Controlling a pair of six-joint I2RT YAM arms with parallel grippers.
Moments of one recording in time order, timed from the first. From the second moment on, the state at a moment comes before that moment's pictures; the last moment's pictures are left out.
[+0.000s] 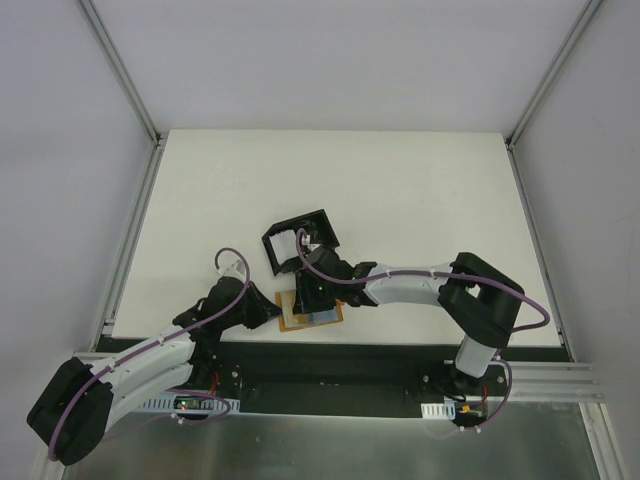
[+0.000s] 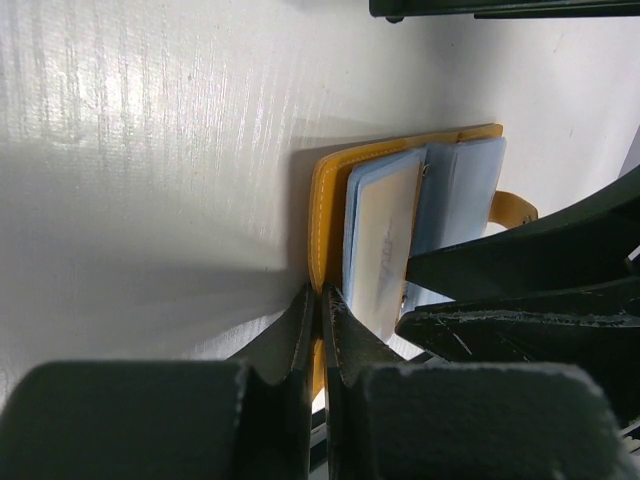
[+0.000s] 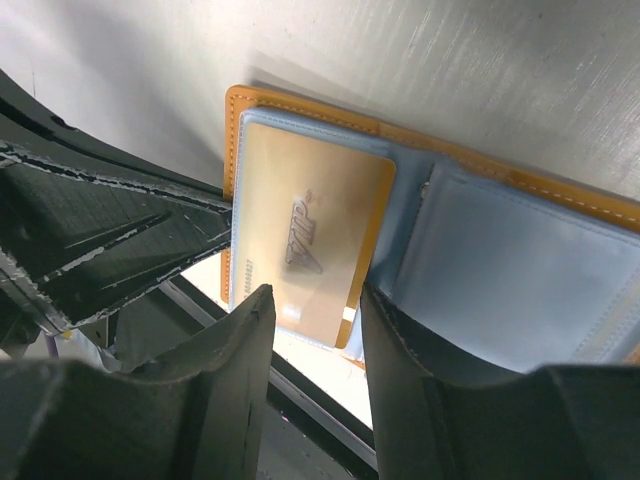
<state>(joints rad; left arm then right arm) -0.62 0.78 0.07 0.01 0.13 -1.13 1.09 1.74 0.95 -0.11 -0.12 0.81</state>
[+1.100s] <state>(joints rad) -0.62 0.91 0.32 -0.13 0.26 -0.94 1.06 1.62 0.87 -0.25 0.09 0.82</state>
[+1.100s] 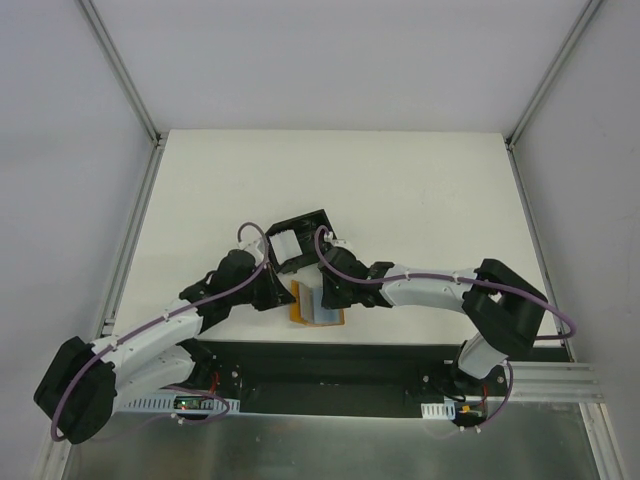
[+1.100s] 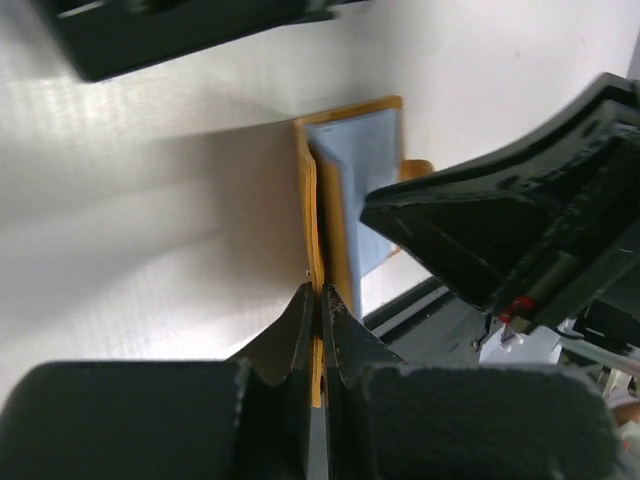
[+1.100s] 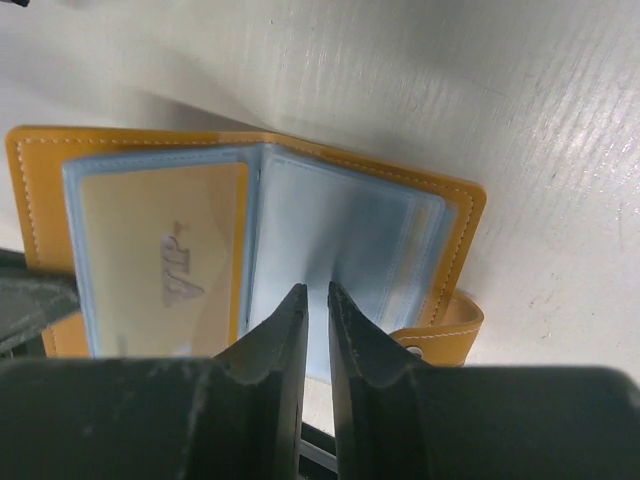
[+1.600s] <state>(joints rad) -0.70 0.99 0.34 -0.09 0.23 -0.95 1.04 1.54 0.87 -0.32 0.16 0.82</state>
